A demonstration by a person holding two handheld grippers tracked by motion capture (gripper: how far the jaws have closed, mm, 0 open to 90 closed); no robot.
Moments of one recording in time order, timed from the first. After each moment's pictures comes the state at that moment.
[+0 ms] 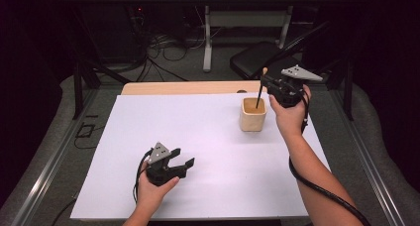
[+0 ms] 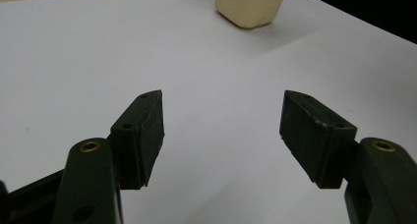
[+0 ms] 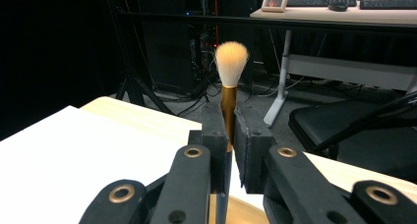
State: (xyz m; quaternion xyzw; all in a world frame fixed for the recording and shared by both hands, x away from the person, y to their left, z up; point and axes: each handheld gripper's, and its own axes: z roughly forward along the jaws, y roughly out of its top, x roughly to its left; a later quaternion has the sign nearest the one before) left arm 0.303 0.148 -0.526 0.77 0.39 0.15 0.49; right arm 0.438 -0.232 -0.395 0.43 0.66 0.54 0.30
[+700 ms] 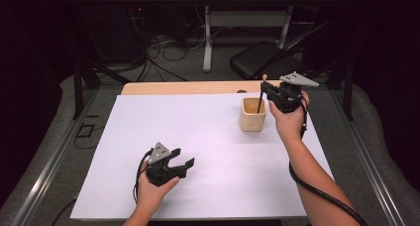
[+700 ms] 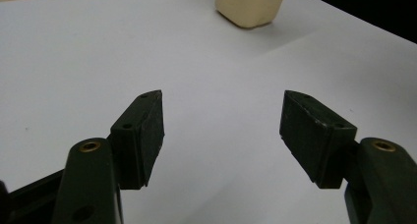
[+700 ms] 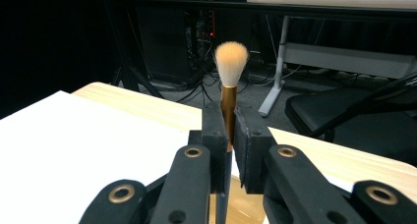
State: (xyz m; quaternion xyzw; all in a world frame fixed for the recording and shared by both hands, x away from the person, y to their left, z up) left arm 0.303 0.148 -0.526 0.77 0.39 0.15 0.48; right arm 0.438 -0.235 -0.416 0.44 0.67 0.52 0.30
